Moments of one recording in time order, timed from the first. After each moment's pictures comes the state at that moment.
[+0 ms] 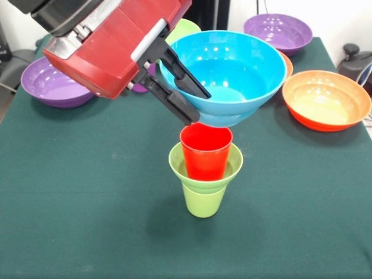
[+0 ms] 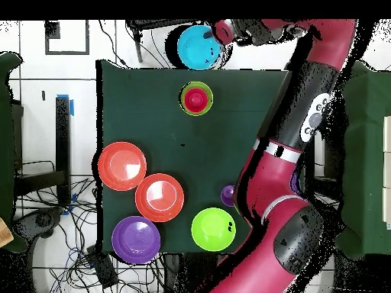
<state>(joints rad) -0.74 -0.05 1.92 0.38 -1.18 1.91 0.88</state>
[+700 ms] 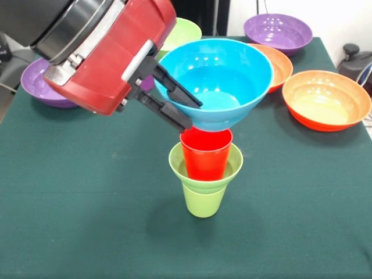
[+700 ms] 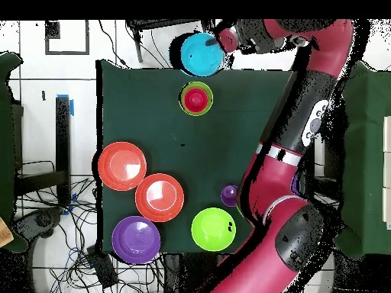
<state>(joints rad) -0.76 -0.01 1.87 0.39 -1.09 1.91 0.88</state>
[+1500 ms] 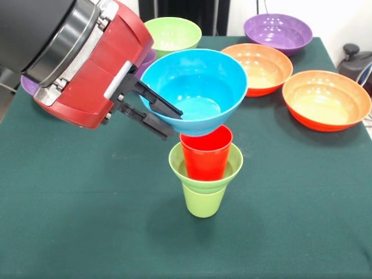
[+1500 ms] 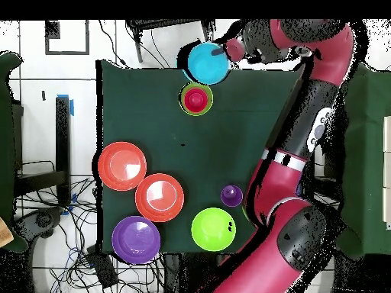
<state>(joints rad) -0.77 0.01 1.78 0.39 -1.00 1.90 0.88</state>
